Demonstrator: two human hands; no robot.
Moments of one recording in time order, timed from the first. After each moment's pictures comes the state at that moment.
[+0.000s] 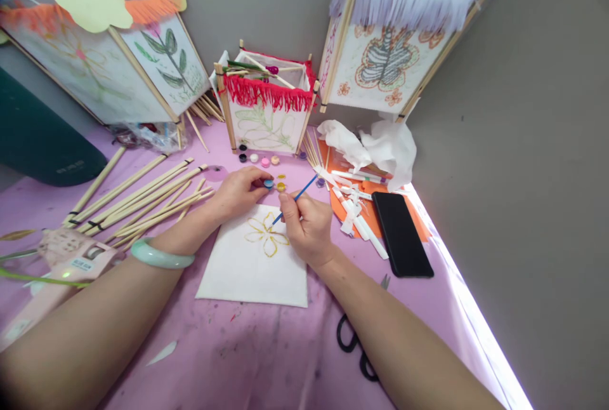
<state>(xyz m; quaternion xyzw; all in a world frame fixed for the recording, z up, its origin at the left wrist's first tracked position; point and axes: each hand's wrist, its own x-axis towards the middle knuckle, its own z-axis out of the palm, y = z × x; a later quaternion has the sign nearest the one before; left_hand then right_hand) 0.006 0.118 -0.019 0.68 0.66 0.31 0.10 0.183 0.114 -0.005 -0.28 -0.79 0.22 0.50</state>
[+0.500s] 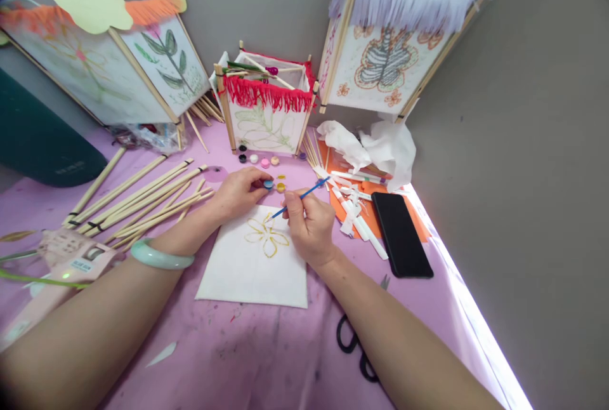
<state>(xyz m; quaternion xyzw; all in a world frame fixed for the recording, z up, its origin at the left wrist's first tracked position) 0.006 0.118 -0.020 0.68 0.65 0.31 0.10 0.184 0.114 -0.006 -0.31 -0.75 0.25 0.53</state>
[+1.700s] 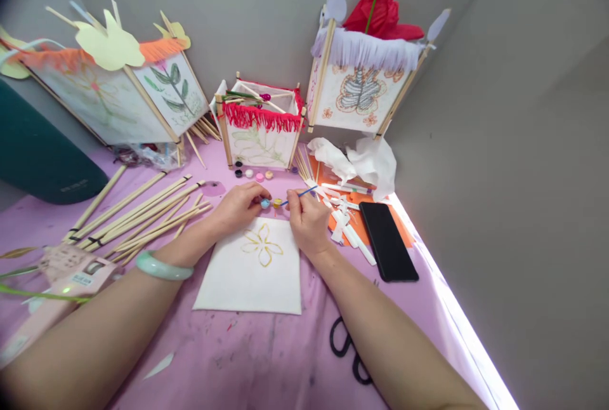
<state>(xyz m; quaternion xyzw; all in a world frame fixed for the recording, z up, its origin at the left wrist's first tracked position) 0.007 0.117 -0.023 0.74 0.59 0.30 0.05 0.186 0.148 -0.018 -0.36 -0.77 0.14 0.51</state>
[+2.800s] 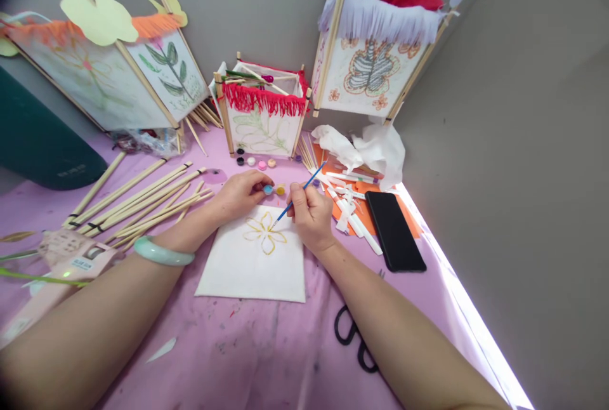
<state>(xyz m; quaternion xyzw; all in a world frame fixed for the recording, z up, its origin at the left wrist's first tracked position) 0.006 0.120 -0.028 0.73 0.60 0.32 0.08 0.188 0.127 -0.011 -0.33 -0.71 0.34 0.52</state>
